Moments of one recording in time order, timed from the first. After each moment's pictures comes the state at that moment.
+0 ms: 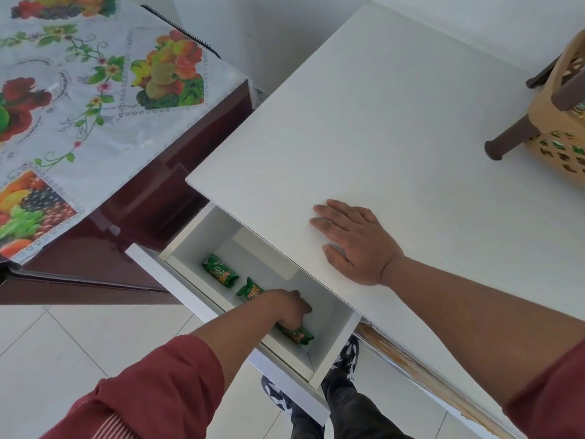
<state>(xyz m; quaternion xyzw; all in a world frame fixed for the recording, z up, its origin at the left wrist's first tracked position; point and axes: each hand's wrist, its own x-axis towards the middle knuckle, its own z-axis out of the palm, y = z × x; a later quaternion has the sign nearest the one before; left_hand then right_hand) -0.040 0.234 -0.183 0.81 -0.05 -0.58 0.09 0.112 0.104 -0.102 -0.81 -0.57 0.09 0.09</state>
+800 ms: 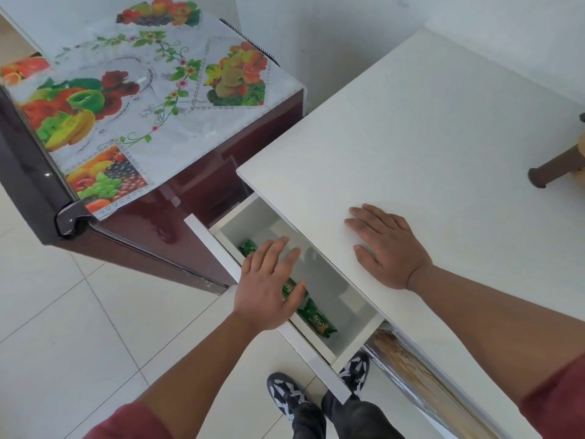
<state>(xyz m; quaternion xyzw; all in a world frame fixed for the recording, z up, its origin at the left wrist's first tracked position) -0.142 0.273 -0.148 0.96 0.20 0.10 0.14 0.112 0.104 -0.107 -0.81 -0.57 0.08 0.09</state>
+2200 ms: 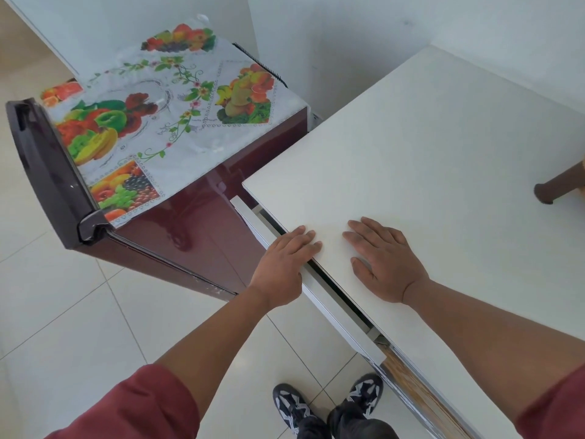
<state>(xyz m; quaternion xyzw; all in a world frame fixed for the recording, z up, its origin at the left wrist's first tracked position) -0.081 0.289 -0.114 0.97 0.13 0.04 0.18 0.113 0.103 -0.108 -0.80 -0.59 0.06 0.11</state>
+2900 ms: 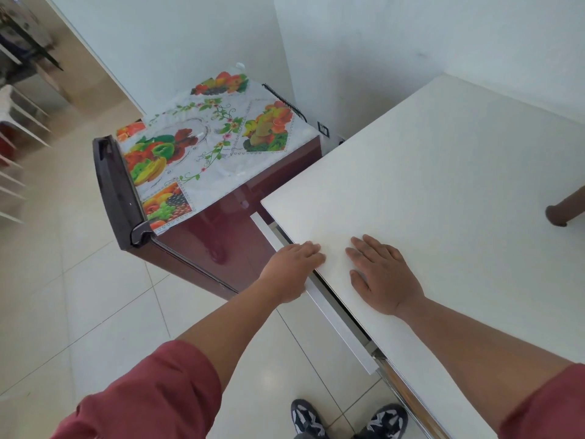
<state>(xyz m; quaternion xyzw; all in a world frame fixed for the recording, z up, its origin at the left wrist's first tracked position) -0.062 0.283 -0.071 0.98 0.14 -0.12 0.06 0.112 0.099 -0.101 -0.80 -0.58 0.09 0.12</state>
